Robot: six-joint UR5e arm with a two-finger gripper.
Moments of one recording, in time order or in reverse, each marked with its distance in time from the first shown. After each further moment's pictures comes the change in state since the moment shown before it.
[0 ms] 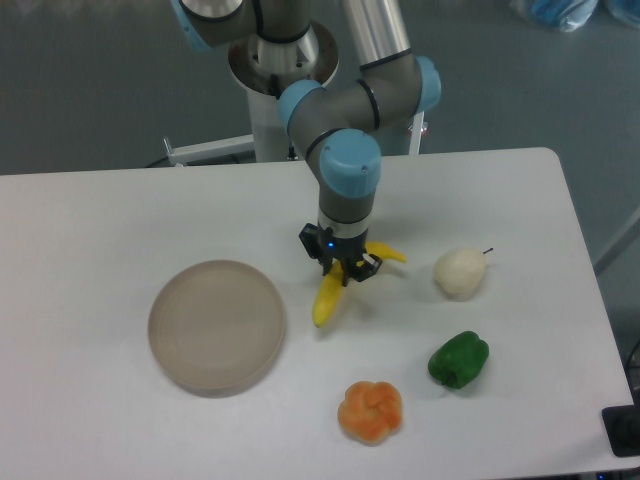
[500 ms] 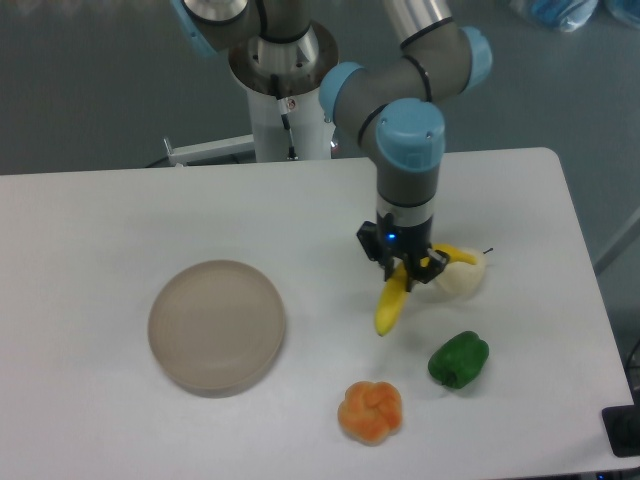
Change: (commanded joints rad) arm 0.037 -0.020 0.169 -0.023 0.035 0.094
